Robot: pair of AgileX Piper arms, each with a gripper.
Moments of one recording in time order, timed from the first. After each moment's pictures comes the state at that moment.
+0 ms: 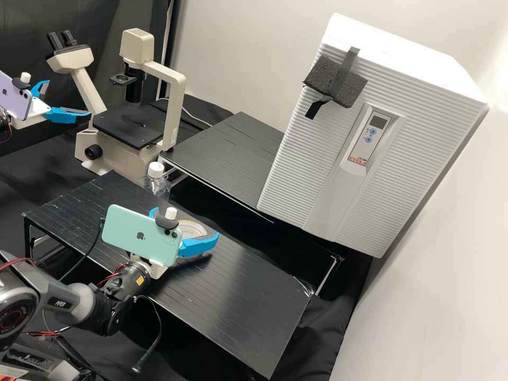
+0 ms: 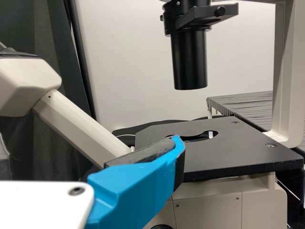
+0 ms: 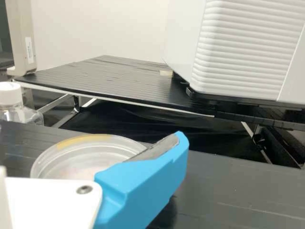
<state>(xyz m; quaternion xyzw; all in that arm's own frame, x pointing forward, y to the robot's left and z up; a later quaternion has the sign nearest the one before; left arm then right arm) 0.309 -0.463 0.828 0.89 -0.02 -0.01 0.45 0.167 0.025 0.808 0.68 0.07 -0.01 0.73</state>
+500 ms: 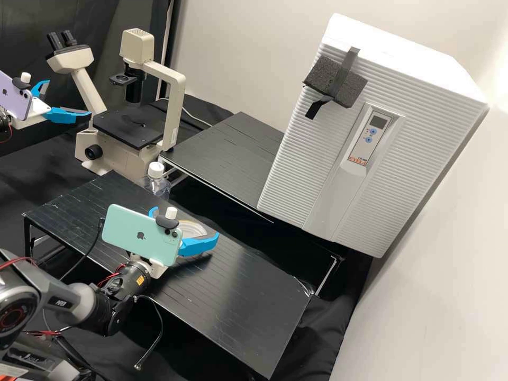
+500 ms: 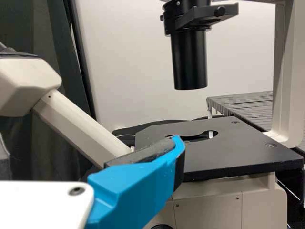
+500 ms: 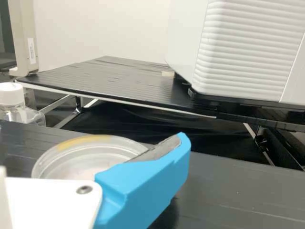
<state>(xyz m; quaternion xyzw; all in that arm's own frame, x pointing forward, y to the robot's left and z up) 0.309 -0.463 0.828 0.89 -0.02 -0.01 0.45 0.166 0.027 0.810 0.68 0.07 0.00 0.73</state>
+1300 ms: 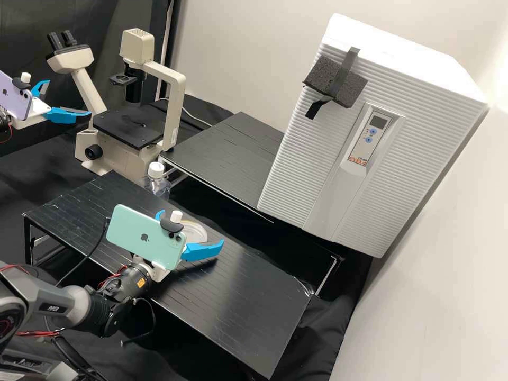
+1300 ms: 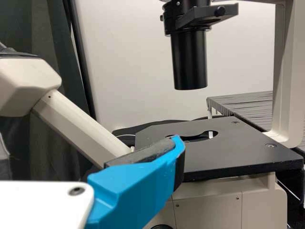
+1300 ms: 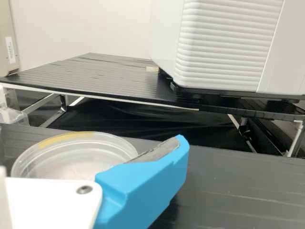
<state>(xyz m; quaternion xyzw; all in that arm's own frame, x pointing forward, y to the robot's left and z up) 0.309 -0.463 0.828 0.89 -0.02 -0.01 0.45 0.164 0.024 0.815 0.69 0.04 -0.01 0.73</state>
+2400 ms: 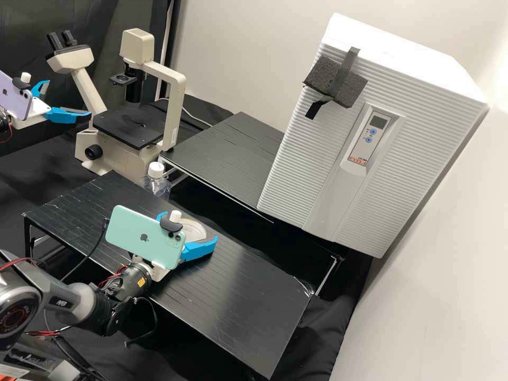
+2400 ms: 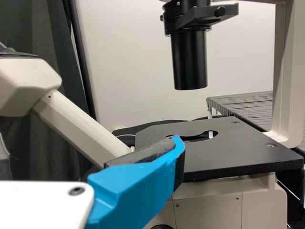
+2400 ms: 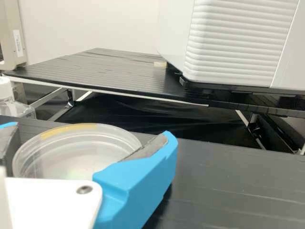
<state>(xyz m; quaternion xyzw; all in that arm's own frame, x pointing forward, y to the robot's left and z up) 0.309 -0.463 0.828 0.89 -0.02 -0.01 0.45 0.168 0.022 0.808 0.68 0.05 -0.02 0.73</state>
